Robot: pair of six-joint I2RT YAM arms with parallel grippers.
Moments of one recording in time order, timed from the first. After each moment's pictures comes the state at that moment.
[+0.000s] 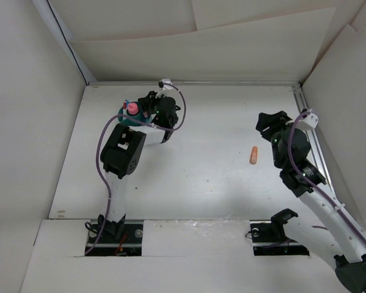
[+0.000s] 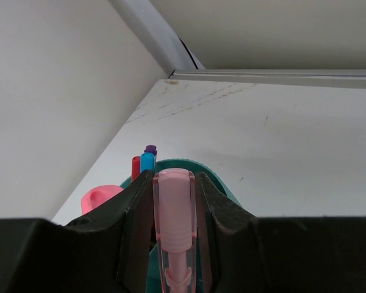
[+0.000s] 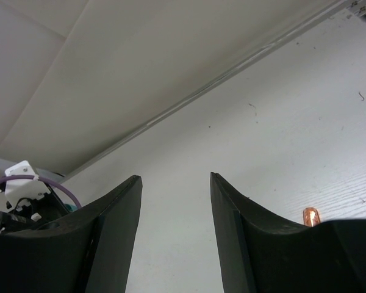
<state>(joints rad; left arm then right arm) -0.48 2.12 1.31 0.84 -1.11 0.48 0.46 0.79 0.80 -0.07 0.58 0.64</state>
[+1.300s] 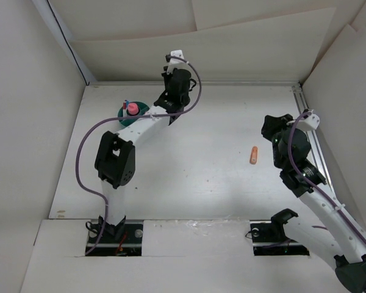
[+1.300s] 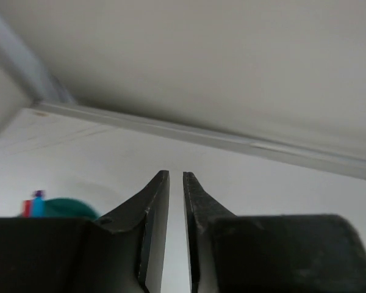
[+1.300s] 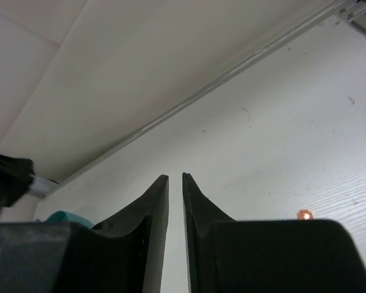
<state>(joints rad) -0.58 2.00 1.66 0.19 -0.88 -0.06 0.46 0.79 0.80 -0.07 0.60 0.63</state>
